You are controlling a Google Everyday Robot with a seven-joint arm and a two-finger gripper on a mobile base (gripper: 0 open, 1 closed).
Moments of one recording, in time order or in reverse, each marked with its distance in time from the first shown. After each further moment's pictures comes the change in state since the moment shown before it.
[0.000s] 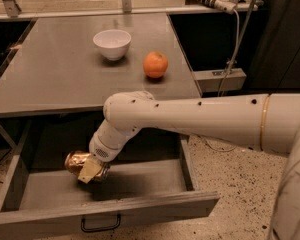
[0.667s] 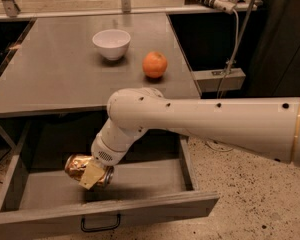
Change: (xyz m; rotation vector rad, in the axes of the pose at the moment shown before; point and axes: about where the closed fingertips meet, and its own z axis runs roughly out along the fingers) arm 0.008 0.033 -0.037 -0.010 0.015 0.017
